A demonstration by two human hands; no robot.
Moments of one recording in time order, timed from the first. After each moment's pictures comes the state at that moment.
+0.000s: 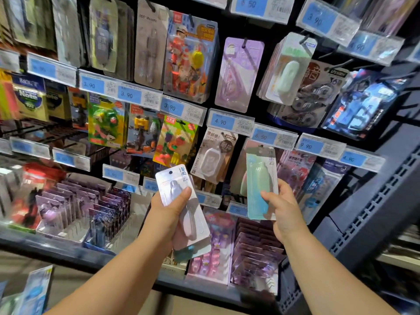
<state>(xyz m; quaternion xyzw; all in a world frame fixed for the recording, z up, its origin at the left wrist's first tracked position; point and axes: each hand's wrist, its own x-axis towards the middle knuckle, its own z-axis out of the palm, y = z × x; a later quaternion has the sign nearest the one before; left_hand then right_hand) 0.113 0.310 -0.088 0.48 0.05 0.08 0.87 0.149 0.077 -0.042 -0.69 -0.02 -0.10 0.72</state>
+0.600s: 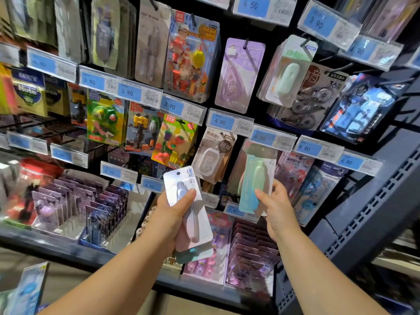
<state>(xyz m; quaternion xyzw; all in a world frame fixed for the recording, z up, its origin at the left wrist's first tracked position) 0.113 0.300 -0.088 0.49 0.05 0.04 0.87 0.165 0.077 -0.051 -0.71 -0.02 -0.11 0.70</state>
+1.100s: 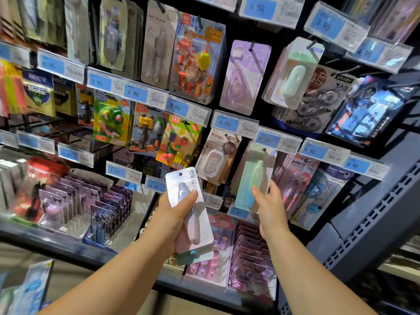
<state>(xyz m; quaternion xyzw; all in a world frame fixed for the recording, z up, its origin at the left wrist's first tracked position) 0.110 0.305 -0.088 0.49 0.04 0.03 0.87 0.179 0.099 -0.064 -0.70 -0.01 -0.14 0.71</state>
